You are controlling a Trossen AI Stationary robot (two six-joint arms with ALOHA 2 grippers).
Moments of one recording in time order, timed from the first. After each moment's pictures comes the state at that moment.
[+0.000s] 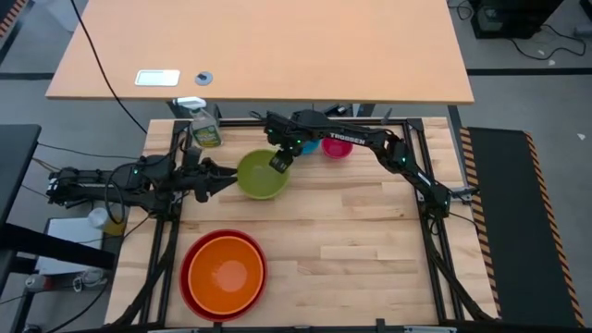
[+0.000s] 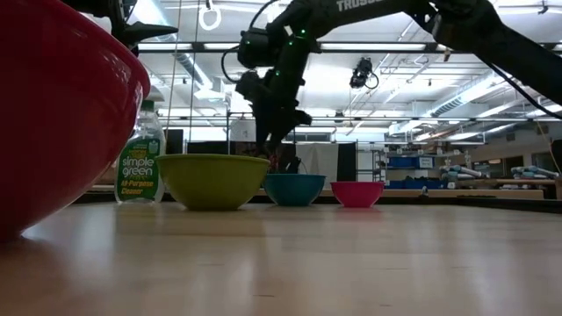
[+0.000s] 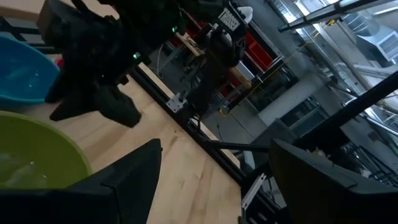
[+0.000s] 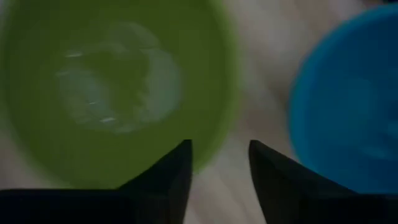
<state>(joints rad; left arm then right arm) -0.03 0.51 0.54 -0.06 -0.18 -0.80 -0.32 2.36 2.31 -1.20 -0.03 0.29</state>
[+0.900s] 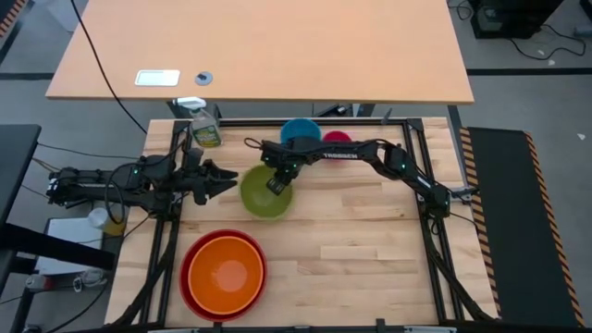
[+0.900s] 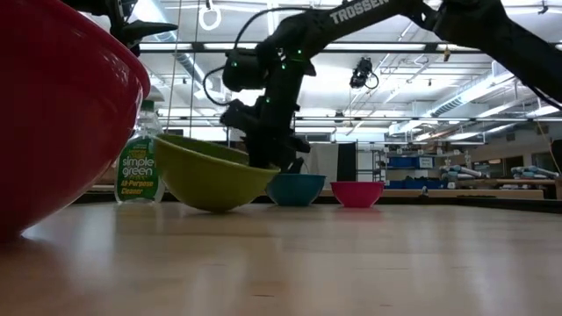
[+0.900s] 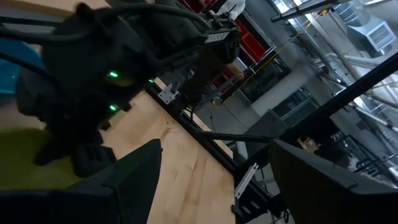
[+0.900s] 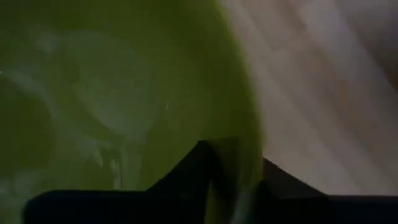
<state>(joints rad) -0.03 0.52 0.54 -0.06 -0.12 -0.80 -0.22 2.37 2.07 -1.00 -0.01 0.42</state>
